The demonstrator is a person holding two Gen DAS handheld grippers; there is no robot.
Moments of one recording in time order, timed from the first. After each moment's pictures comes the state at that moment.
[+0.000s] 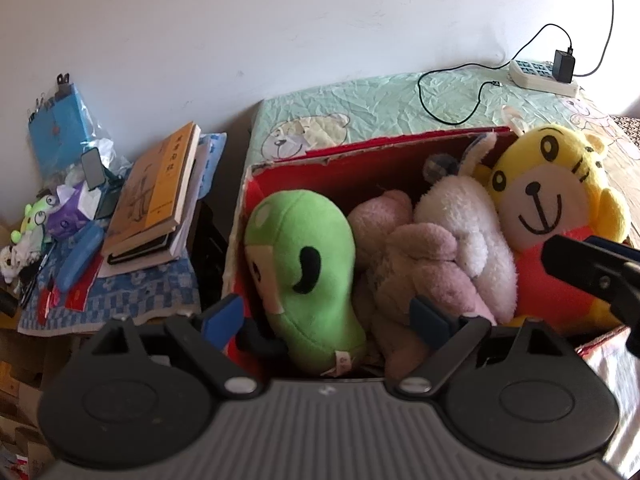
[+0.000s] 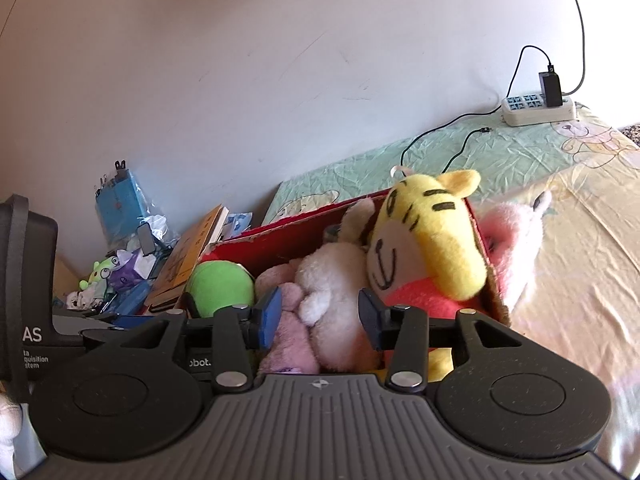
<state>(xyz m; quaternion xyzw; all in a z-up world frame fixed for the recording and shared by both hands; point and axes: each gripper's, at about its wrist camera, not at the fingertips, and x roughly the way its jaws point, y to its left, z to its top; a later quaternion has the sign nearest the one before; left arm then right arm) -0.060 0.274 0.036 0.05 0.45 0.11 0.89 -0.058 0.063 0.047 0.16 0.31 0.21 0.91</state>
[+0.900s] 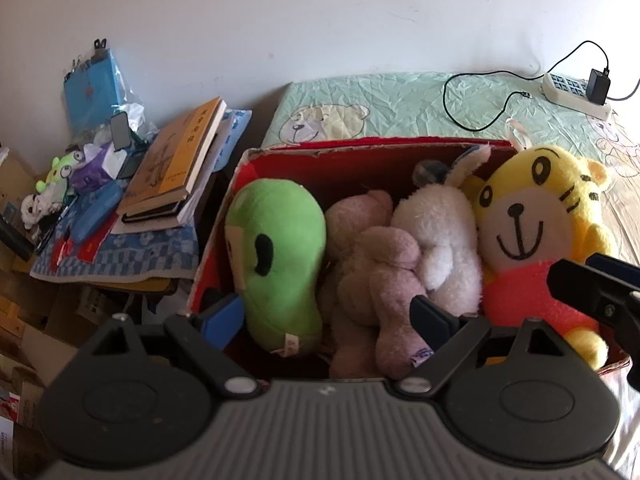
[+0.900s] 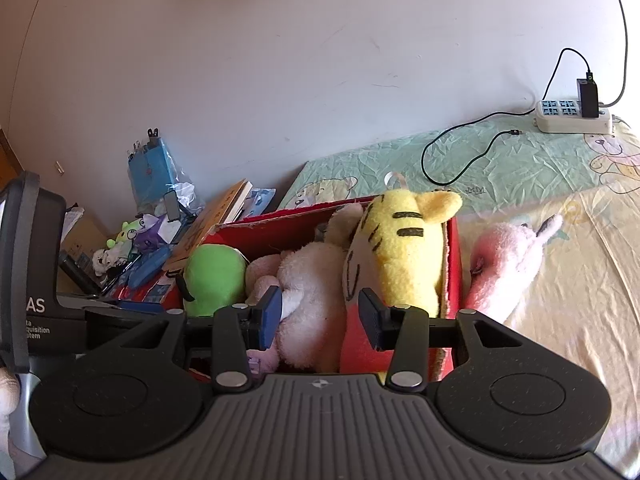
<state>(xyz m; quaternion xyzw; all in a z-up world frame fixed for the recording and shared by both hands) -0.052 0.235 0.039 0.00 0.46 0.18 0.87 -0.033 0.020 0.052 0.12 0.34 0.30 0.89</state>
